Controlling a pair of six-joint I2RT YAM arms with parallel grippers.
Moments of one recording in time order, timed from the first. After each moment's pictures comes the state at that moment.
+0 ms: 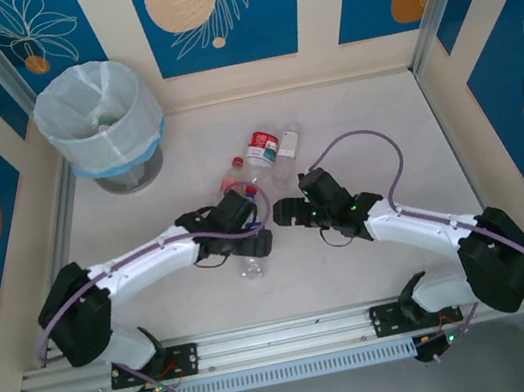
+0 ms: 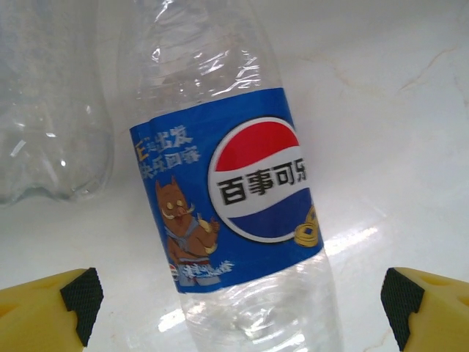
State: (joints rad) left arm -0.90 1.52 1.03 -0.66 -0.12 -0.52; right arm 0.69 1.28 0.71 -0.25 0.03 0.74
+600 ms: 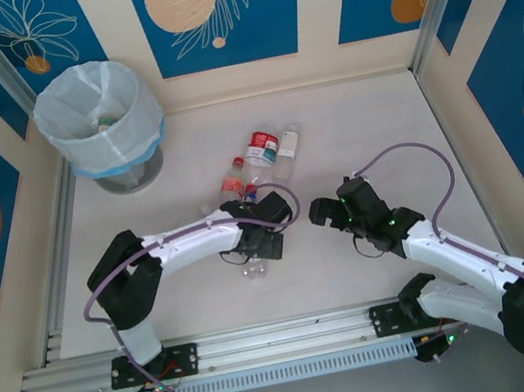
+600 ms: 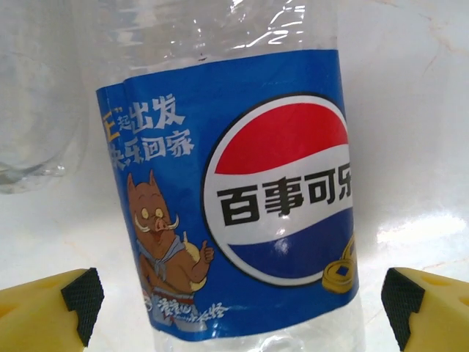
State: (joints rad) left arm -0.99 1.80 1.24 -0.86 -0.25 -0.71; right arm 0.56 0.96 0.51 -0.37 0.13 0.79
